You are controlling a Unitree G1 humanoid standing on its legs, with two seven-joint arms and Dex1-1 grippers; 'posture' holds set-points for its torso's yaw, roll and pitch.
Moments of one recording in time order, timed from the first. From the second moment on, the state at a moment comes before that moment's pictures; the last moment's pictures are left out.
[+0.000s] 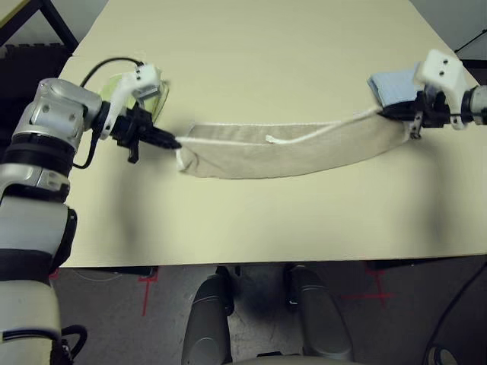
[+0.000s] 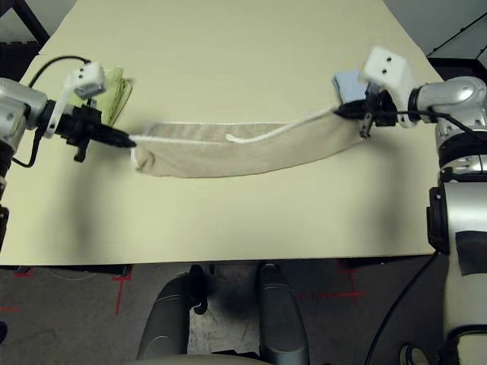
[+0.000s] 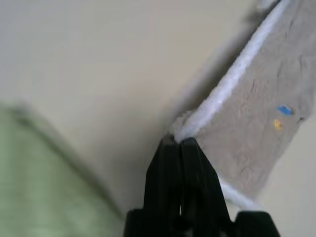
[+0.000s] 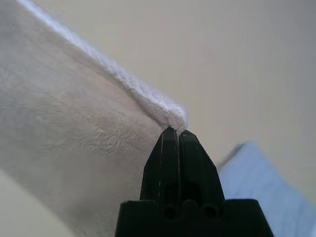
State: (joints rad) left arm -1.29 0.79 -0.22 1.08 -0.10 0.16 -1.03; right arm -1.27 -0.72 0.01 1.27 -0.13 -0.28 0.91
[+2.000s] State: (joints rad) left arm -0.95 1.27 -0.60 0.33 -0.31 0.49 -1.61; right arm -1.23 -0.78 0.22 1.26 -0.29 -0.65 1.40
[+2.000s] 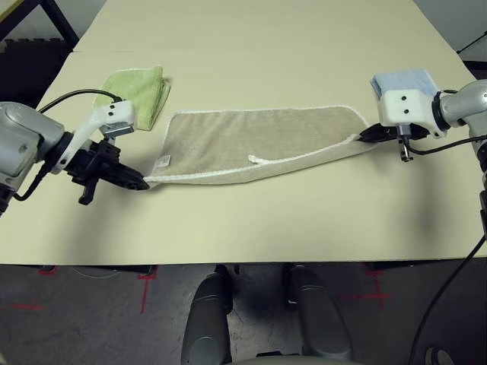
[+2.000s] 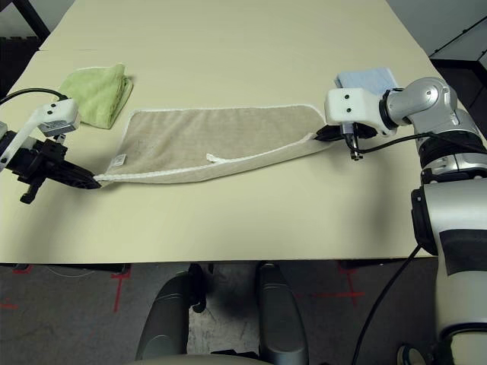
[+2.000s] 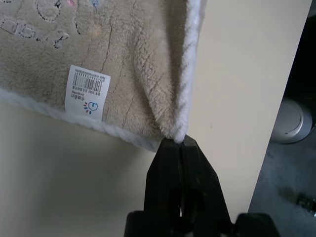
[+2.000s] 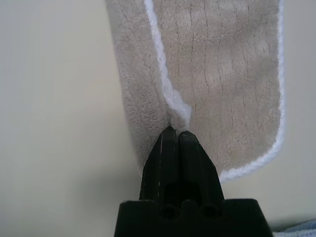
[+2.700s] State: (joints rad) left arm -1.13 1.11 -0.69 0.58 -0.21 0.37 -1.61; right arm -1.20 -0.81 0.14 1.25 -0.13 -0.62 1.60
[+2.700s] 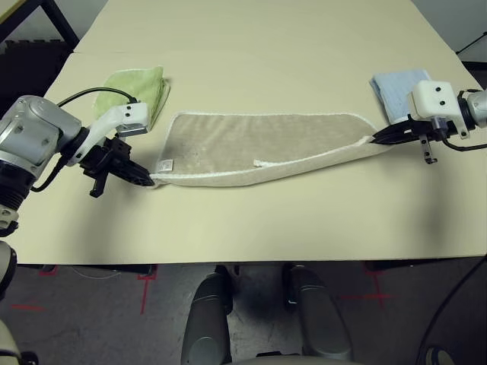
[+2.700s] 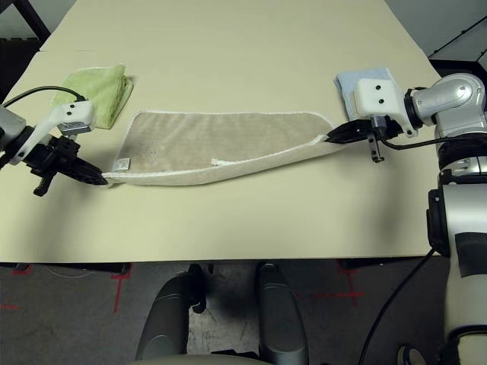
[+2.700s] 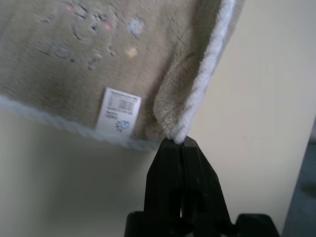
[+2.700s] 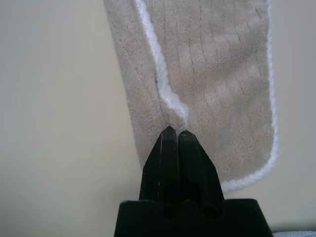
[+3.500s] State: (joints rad) left arm -1.10 1.25 -0.76 0.26 -0.52 0.60 -1.61; right arm -1.25 -0.81 0.27 1.27 -0.37 -0.67 1.26
